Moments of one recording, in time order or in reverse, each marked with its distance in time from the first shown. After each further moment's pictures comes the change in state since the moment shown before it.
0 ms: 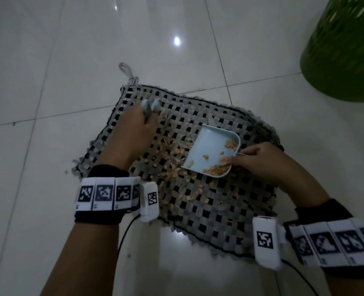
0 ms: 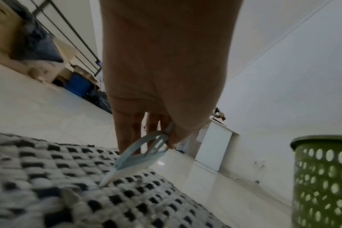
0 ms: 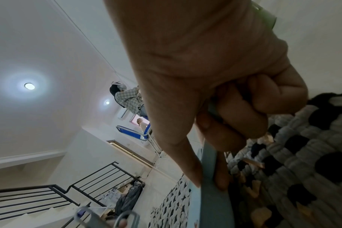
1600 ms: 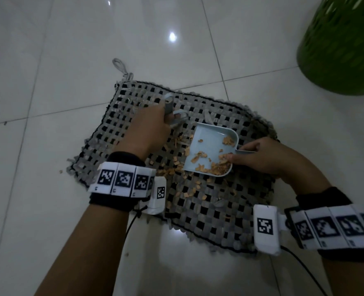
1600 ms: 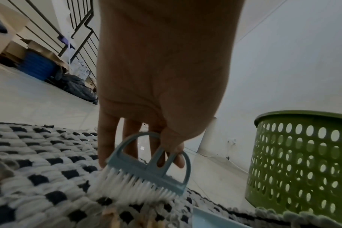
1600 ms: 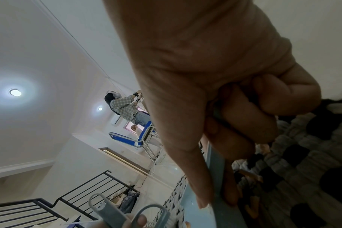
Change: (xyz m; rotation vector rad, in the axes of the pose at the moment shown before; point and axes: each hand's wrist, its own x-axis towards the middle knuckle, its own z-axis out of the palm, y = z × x) left_hand 0.014 0.024 0.024 0.131 -0.220 -0.051; right_hand 0.005 0.005 -0.011 -0.044 -0.032 0.031
